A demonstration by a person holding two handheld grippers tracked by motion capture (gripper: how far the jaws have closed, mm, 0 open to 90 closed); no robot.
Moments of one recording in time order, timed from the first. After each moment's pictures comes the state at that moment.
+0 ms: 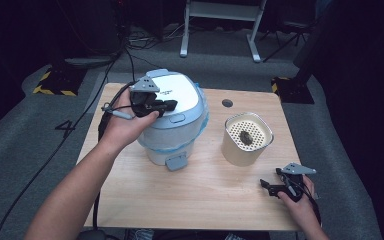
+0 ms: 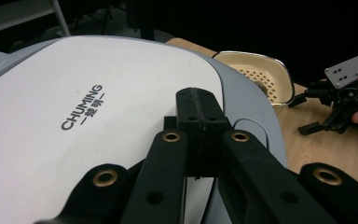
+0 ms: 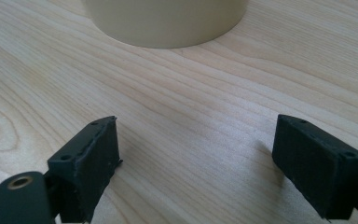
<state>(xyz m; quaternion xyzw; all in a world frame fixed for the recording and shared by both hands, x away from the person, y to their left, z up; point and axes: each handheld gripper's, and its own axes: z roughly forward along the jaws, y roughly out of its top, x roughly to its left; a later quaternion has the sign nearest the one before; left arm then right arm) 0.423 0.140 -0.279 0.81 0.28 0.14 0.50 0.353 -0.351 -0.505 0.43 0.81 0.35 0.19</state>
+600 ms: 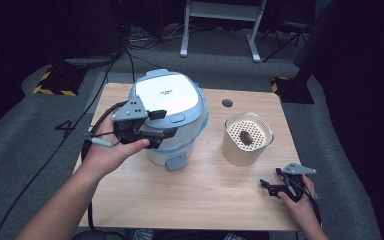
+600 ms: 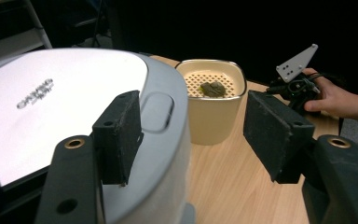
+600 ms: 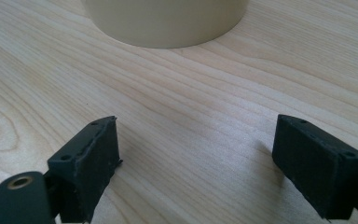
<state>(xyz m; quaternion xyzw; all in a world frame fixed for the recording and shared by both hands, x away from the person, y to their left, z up) 0.351 0.156 -0.283 0.80 0.23 0.16 0.53 0.353 -0.351 -0.505 0.43 0.81 0.35 0.19</state>
